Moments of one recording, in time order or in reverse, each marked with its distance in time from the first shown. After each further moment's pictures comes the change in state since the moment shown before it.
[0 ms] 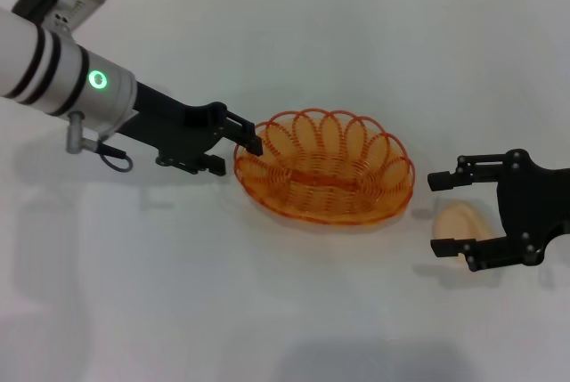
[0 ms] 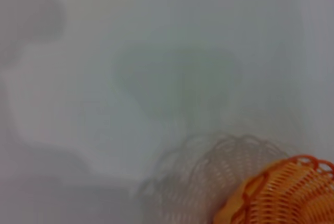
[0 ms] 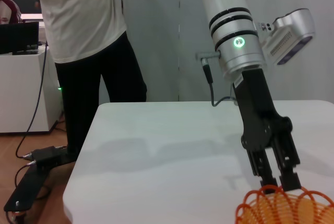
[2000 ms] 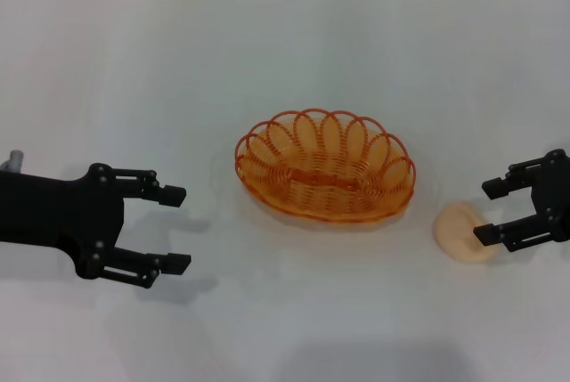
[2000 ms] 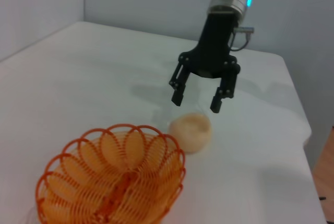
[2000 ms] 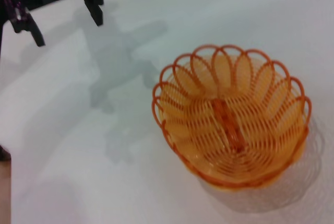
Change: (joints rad) left arm 0.391 0.062 -0.078 0.235 -0.370 0.450 1.593; right arm 0.040 -0.007 -0.023 -0.235 -0.319 0.067 0.568
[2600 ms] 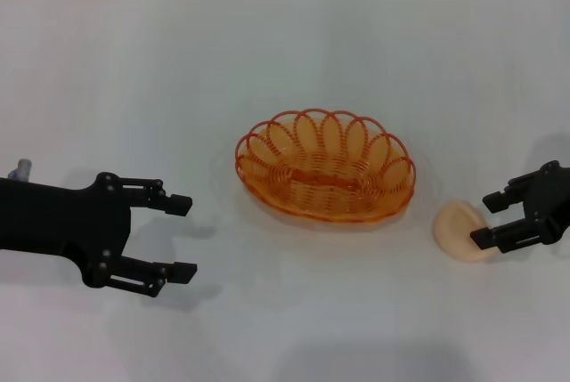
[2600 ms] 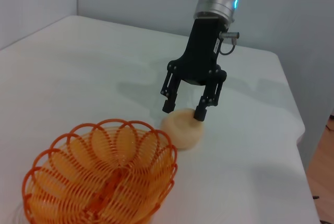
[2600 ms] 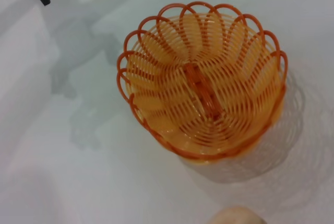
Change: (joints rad) left arm 0.007 -0.014 0.008 -0.001 0.011 -0.002 0.001; right arm 0.027 0.005 -0.068 0.024 -0.077 0.071 0.159
